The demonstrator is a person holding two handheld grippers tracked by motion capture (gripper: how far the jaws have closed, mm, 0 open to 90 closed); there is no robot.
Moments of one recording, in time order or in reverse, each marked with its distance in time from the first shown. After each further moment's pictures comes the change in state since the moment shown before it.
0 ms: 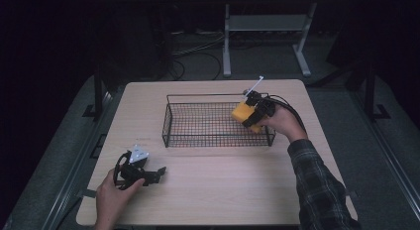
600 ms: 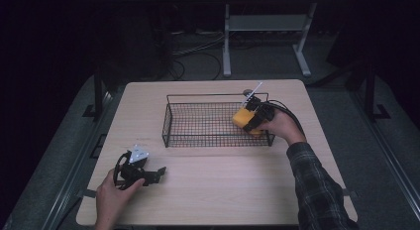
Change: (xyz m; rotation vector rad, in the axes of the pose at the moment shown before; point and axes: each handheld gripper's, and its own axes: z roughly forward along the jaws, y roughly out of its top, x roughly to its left) left arm 0.000 0.000 0.000 0.000 0.000 0.000; right arm -0.002 -0.009 0.021 0.041 0.022 0.016
